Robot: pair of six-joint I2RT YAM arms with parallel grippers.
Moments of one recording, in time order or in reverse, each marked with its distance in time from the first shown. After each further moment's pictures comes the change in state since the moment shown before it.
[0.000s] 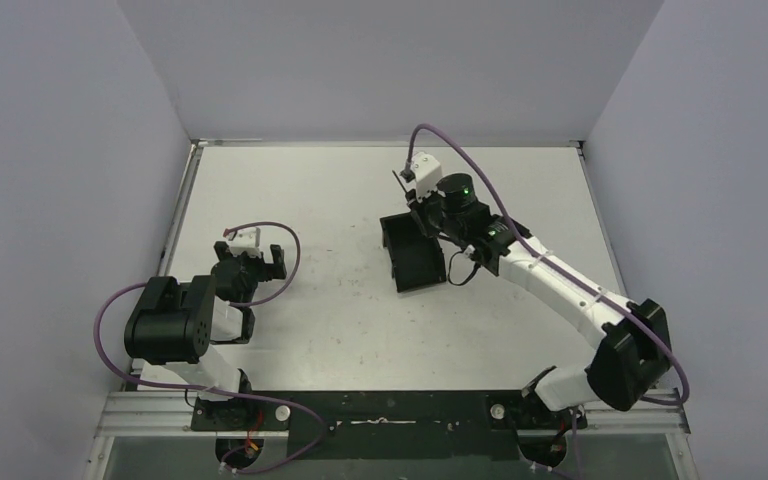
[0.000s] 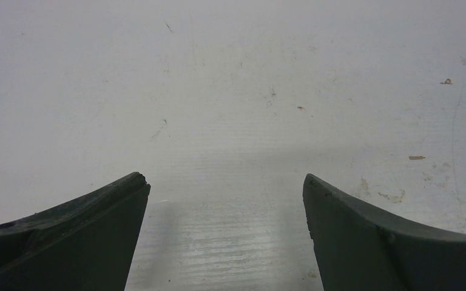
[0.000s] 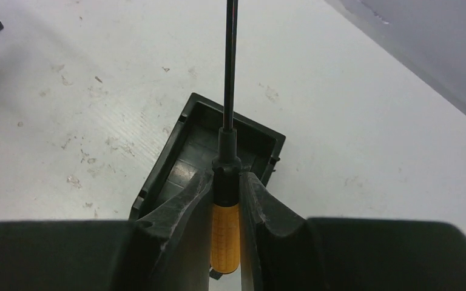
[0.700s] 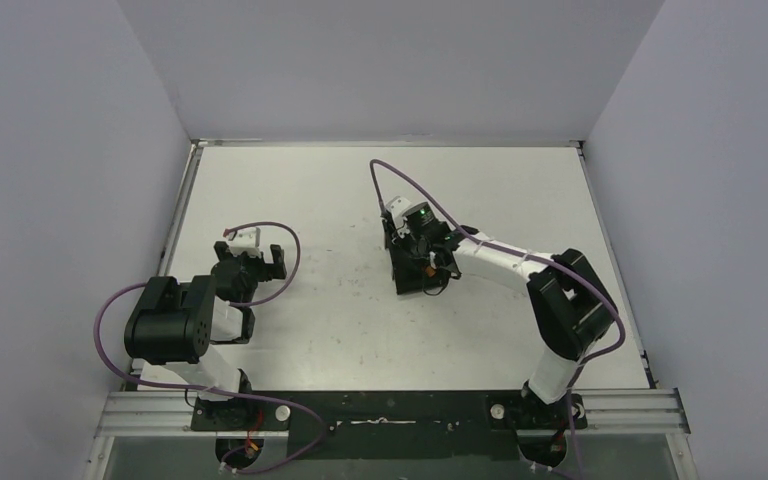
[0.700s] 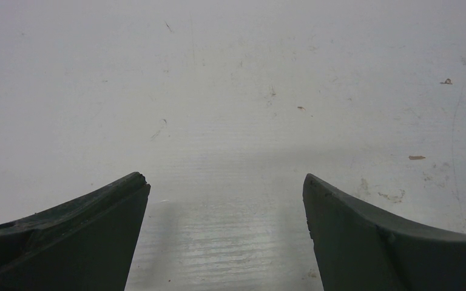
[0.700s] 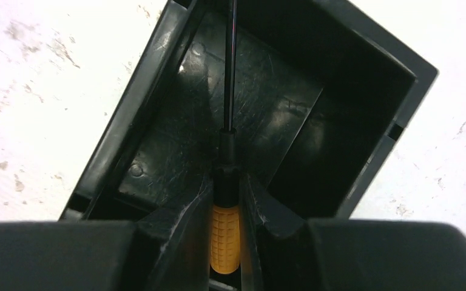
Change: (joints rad) left arm 0.000 0.000 0.000 0.000 0.000 0.000; right arm 0.037 0.349 -0.068 0.006 0.041 0.007
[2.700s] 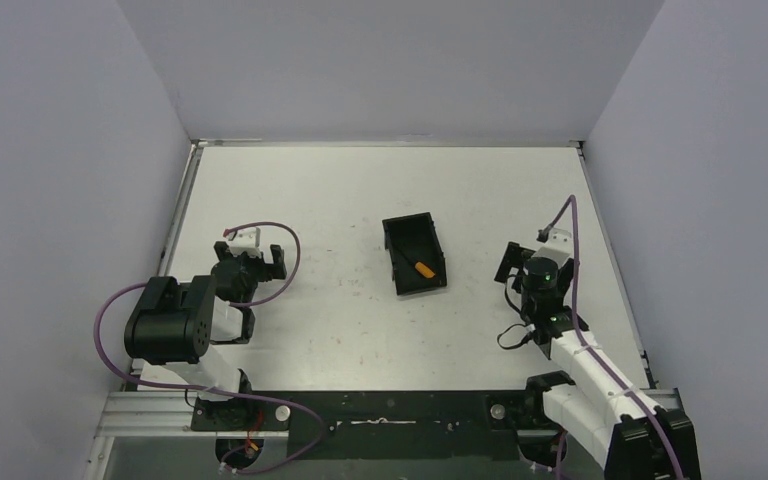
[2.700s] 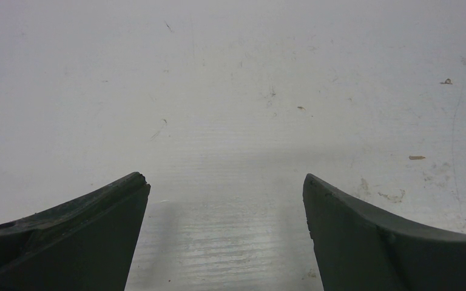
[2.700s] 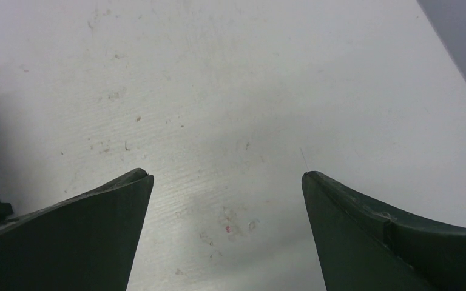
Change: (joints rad) left arm 0.000 0.000 0.000 0.000 0.000 0.000; right arm -0.463 -0.827 -0.768 0.291 0.323 0.407
